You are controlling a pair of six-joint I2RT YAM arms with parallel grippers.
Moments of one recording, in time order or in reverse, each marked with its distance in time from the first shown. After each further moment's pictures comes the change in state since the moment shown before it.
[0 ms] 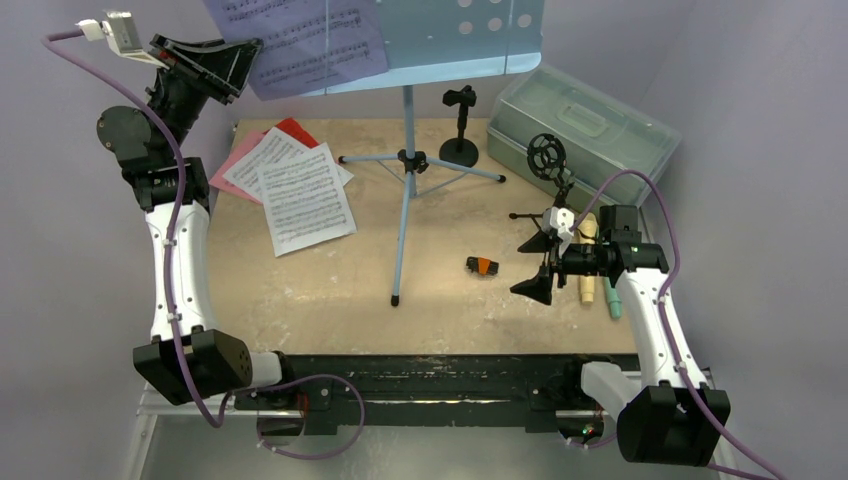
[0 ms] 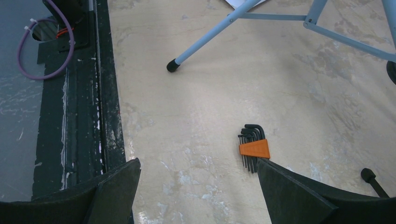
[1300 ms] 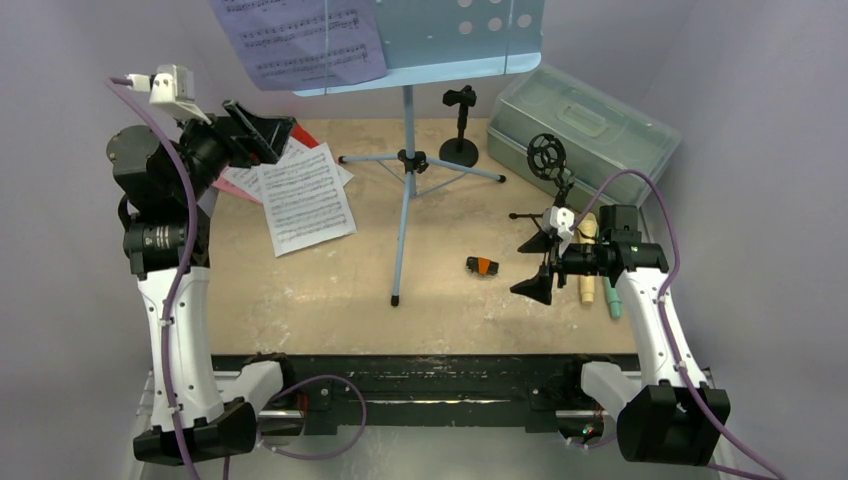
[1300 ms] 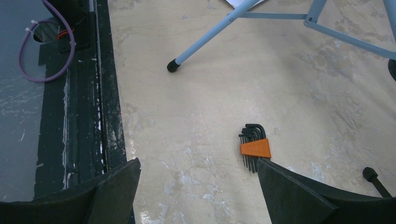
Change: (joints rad) left arm -0.092 -0.317 -0.063 -0.912 -0.180 0.522; right arm -0.001 0.004 0.000 0.001 0.000 0.009
